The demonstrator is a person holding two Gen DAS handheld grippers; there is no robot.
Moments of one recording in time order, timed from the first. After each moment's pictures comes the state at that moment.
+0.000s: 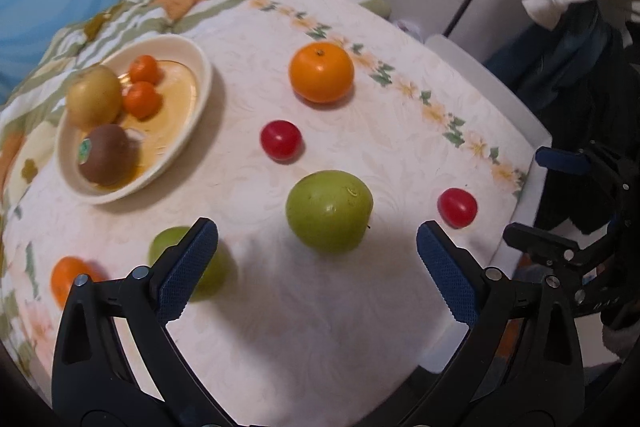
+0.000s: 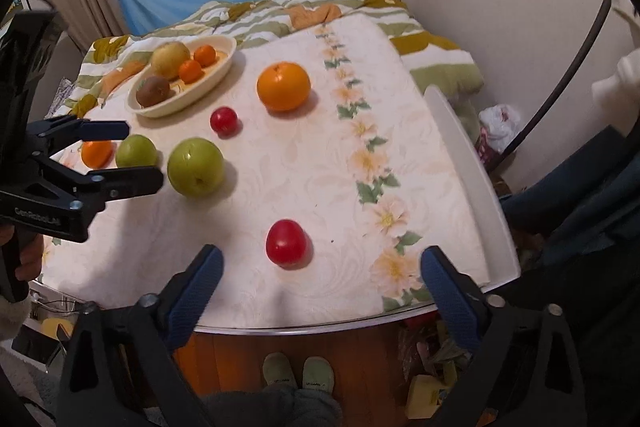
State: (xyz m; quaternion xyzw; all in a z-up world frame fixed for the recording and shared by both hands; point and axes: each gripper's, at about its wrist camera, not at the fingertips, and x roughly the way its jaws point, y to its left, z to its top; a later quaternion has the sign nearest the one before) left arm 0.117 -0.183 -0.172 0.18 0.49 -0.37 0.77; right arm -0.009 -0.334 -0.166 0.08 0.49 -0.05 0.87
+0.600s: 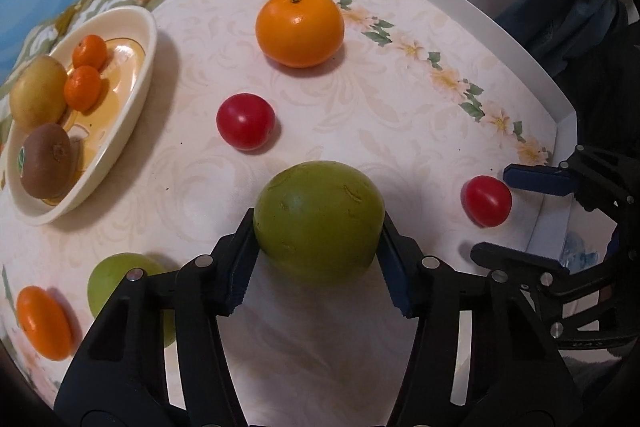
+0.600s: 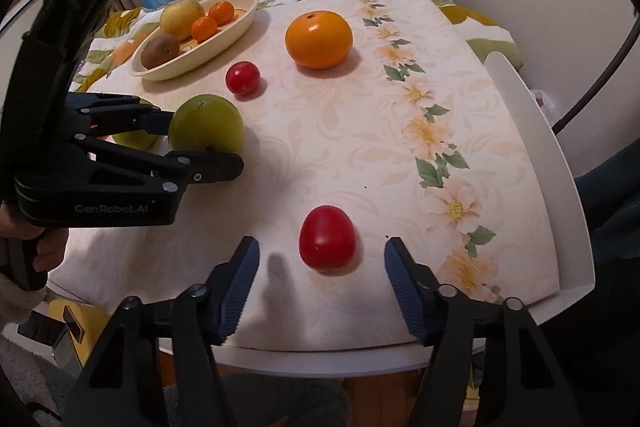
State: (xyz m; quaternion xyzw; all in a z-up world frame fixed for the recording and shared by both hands) left arm 0.132 -0.212 -0.219 0.21 0.52 -0.39 0.73; right arm 0.016 -0.316 -0.202 0.08 0.53 -0.02 0.85
